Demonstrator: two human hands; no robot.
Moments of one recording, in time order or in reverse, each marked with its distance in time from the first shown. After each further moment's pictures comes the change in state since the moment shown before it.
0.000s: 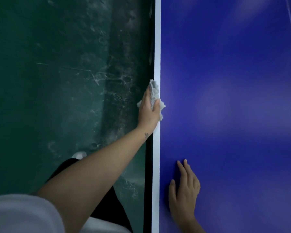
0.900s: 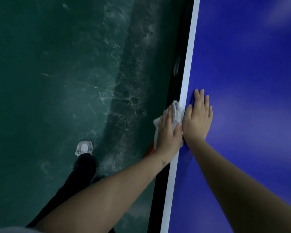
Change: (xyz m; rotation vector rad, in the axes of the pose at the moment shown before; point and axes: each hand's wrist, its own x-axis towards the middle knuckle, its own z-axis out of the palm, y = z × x) left_hand 0.179 0.066 -0.004 -0.124 -0.048 -0.046; right_hand 0.430 -0.138 0.046 -0.072 0.036 -0.084
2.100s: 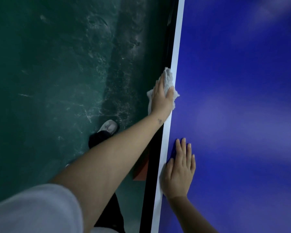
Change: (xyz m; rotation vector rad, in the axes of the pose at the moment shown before) left_hand 0.230 0.092 0.001 -0.042 0.040 0.023; right_hand 0.003 -0.007 -0.003 -0.101 -0.016 0.033
